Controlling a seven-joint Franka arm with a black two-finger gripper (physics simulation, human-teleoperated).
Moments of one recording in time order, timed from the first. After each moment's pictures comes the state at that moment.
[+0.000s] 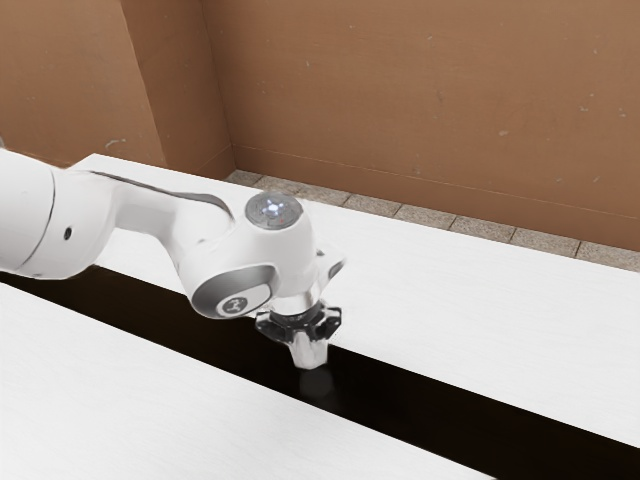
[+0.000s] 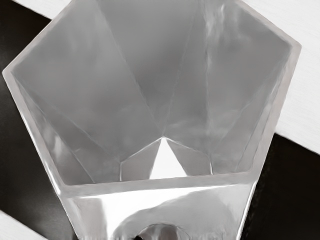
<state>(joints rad) -0.37 0.13 0.02 -2.24 0.36 2.50 -1.11</state>
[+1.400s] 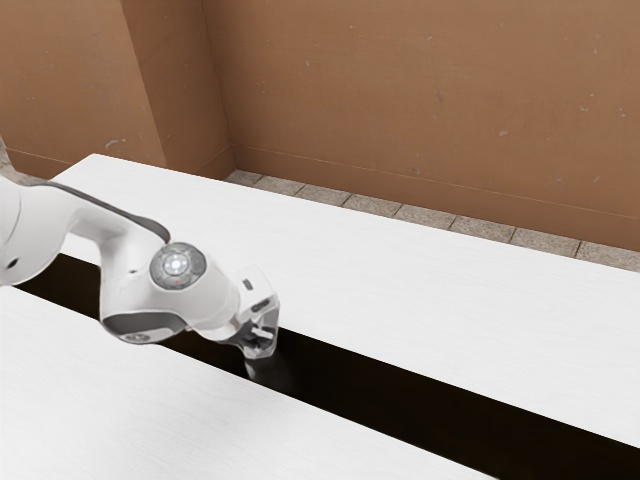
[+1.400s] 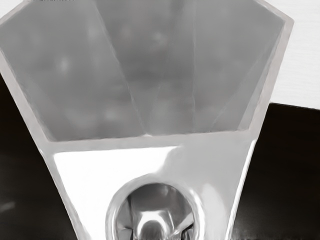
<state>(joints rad) -0.09 0.09 0.02 -2.49 0.93 2.93 -1.14</state>
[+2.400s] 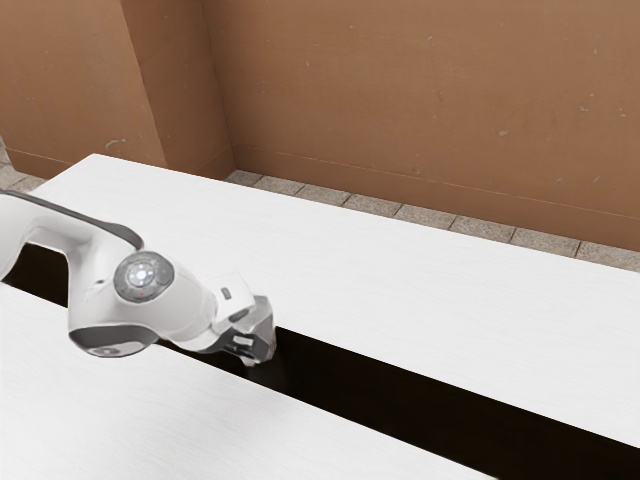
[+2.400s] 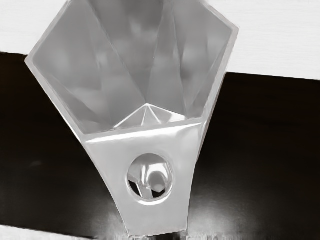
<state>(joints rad) -0.09 -0.07 0.02 -2.63 0.94 2.96 -1.10</state>
